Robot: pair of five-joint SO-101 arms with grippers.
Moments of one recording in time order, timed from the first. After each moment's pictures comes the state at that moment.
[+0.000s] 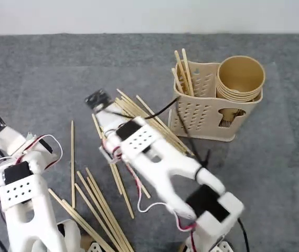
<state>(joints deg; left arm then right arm) -27.4 -43.0 60.4 51.5 27.2 -46.1 11.9 11.3 57.3 -4.9</state>
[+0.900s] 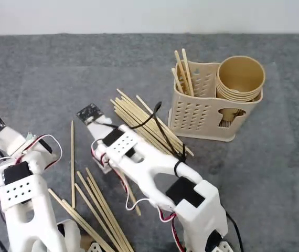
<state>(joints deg) -27.5 -43.0 60.4 51.5 27.2 -48.4 24.2 5.8 57.0 -6.9</state>
